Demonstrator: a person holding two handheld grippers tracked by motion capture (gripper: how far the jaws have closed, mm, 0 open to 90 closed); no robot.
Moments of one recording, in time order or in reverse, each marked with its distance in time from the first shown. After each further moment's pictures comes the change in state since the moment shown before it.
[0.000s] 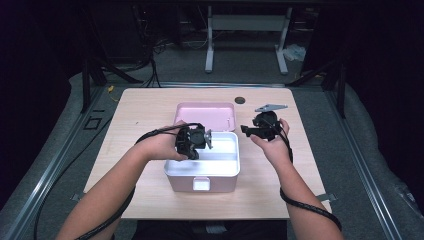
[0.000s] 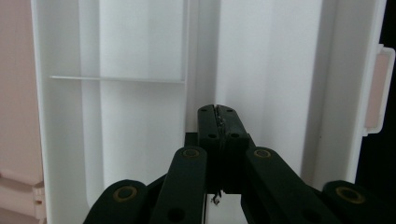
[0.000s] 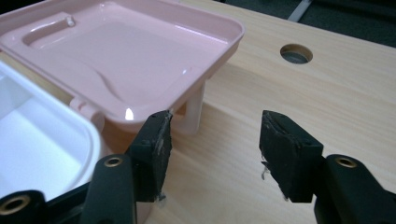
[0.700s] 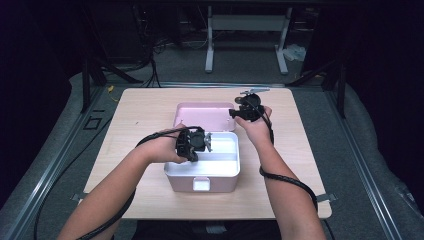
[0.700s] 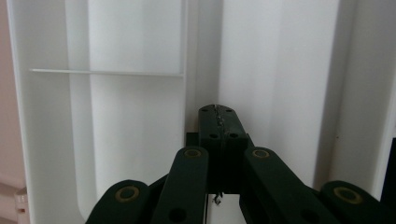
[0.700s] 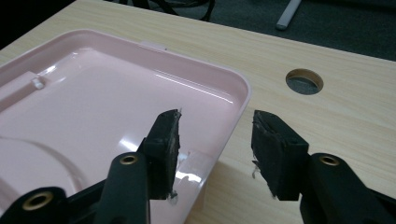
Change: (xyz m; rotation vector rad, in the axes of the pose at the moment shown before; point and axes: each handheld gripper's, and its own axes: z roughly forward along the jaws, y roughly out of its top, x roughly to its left) left arm -0.001 -0.004 0.012 0.011 -0.001 0.000; right arm 0.005 0.049 0.056 0.000 -0.035 0.083
